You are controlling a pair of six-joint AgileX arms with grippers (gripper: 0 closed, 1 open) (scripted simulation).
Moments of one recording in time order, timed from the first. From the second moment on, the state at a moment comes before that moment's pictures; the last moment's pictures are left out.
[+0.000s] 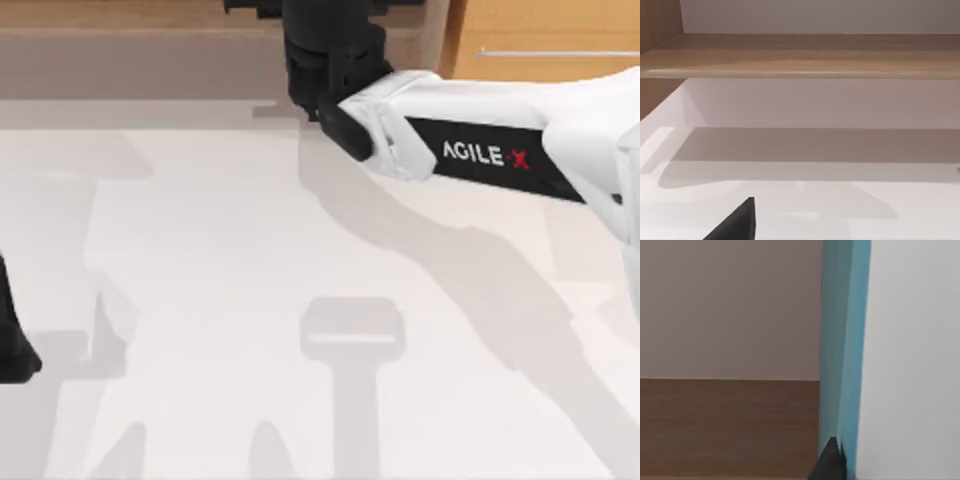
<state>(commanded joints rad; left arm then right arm) 0.00 0.00 0.00 0.00 0.00 0.00 0.67 2.36 1.80 0.57 0.70 -0.01</state>
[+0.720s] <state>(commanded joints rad) 0.00 0.00 0.00 0.00 0.00 0.00 0.73 2.23 1.63 0.60 0.75 0.00</state>
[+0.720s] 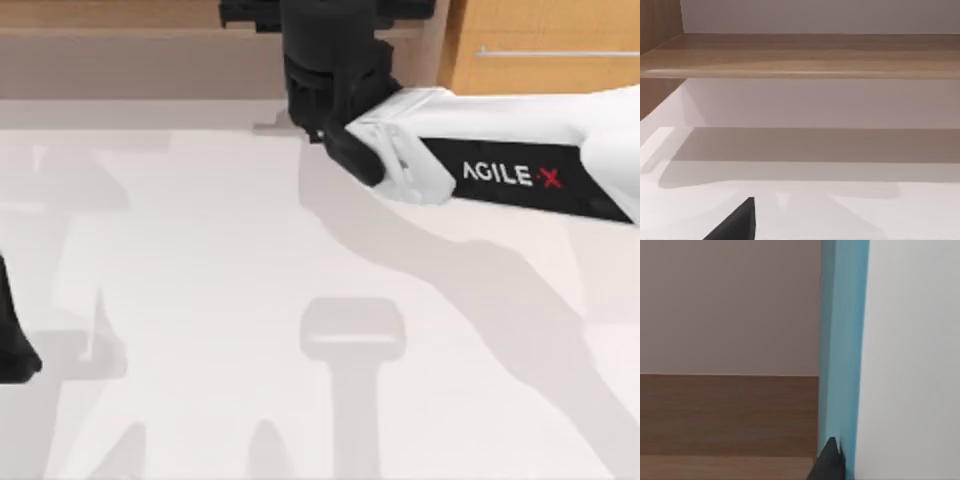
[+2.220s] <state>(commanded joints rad) 0.00 0.00 0.00 0.00 0.00 0.00 0.21 1.35 0.50 0.58 -0.19 0.89</state>
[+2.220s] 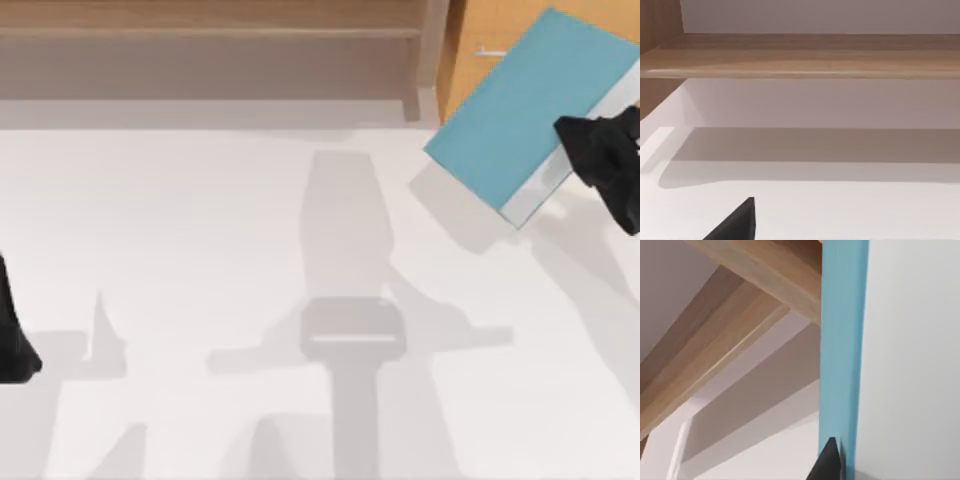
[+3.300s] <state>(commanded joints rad) 0.00 0.00 0.00 0.00 0.00 0.00 -0.51 1.82 0.85 0.69 -0.44 1.43</state>
